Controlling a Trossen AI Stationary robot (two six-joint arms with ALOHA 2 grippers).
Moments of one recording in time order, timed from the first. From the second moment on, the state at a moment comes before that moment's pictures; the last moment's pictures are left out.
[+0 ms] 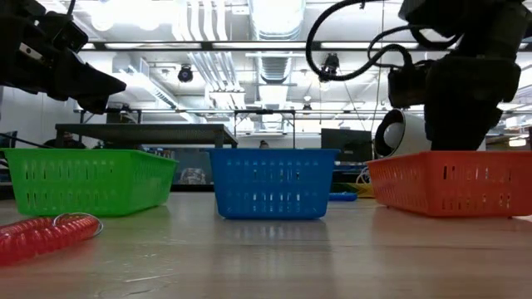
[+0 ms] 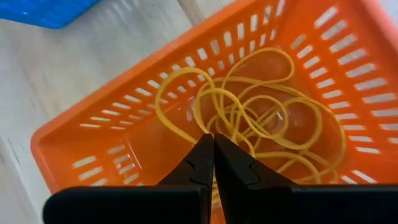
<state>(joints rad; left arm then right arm) 0.00 0.02 0.08 -0.22 -0.03 -0.05 0.33 1.45 0.70 -0.43 0.15 0.88</state>
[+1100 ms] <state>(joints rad) 0.00 0.02 0.08 -0.22 -0.03 -0.05 0.33 1.51 0.77 -0.45 0.14 0.82</state>
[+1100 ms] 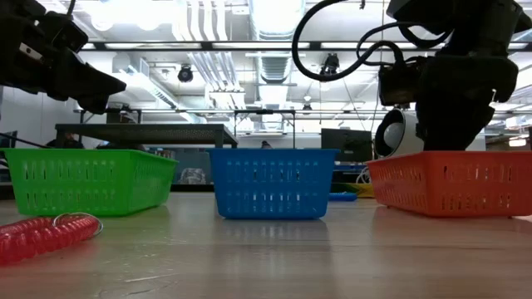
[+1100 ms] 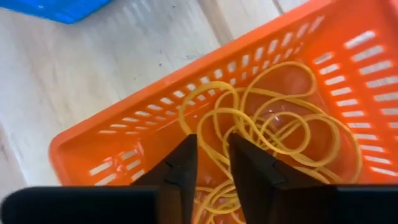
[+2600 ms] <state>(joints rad) 0.00 0.02 0.08 -0.22 -0.03 -0.05 0.34 1.10 0.77 -0.11 0.31 0.31</state>
